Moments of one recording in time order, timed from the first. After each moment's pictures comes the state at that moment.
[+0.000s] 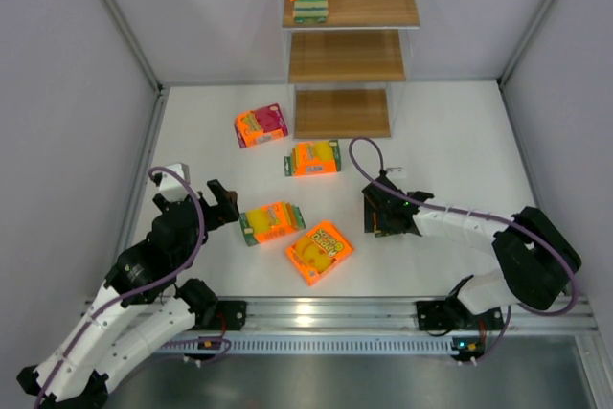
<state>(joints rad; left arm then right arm) -0.69 0.46 0.78 -0.73 -0.61 -0.58 0.74 1.42 0.71 -0.44 0.38 0.65</state>
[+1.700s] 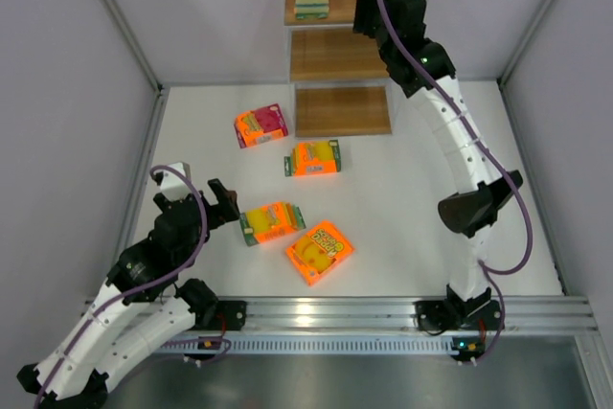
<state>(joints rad) -0.69 0.48 0.78 -0.73 -0.63 -0.58 0.52 2.00 2.46 -0.52 0.46 0.06</state>
